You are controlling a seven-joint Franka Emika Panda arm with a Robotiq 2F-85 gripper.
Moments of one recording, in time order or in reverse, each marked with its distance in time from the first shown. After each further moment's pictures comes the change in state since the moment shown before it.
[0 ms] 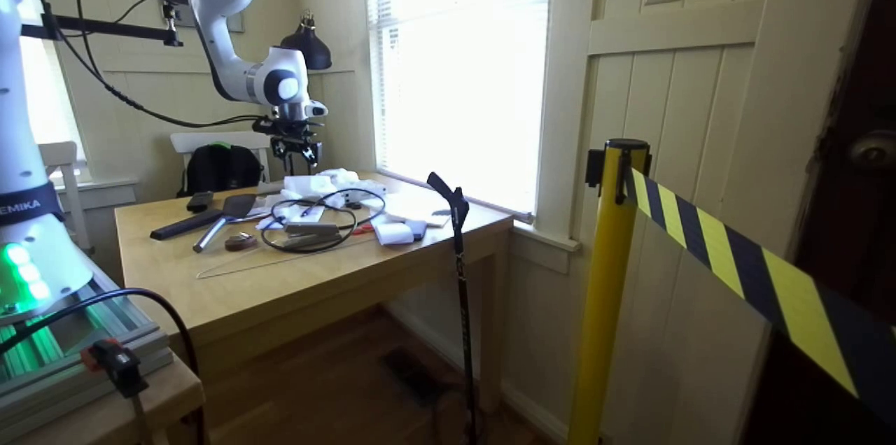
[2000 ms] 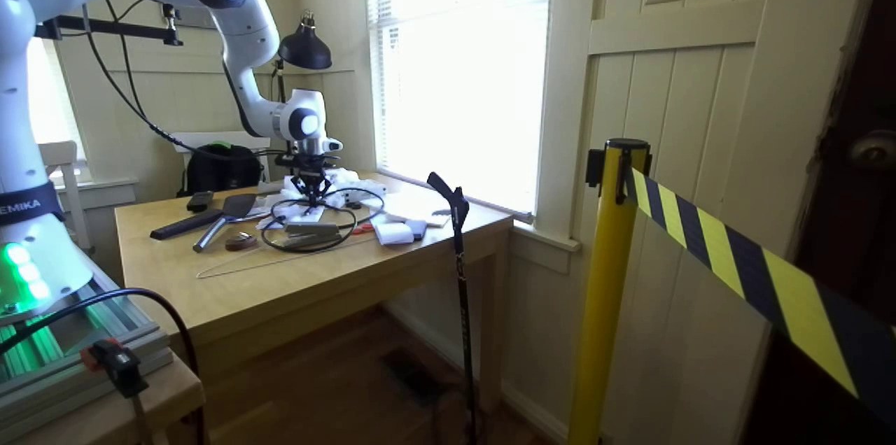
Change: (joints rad) arm 0.110 0.335 -0.118 0.359 -0.043 -0.128 -0.029
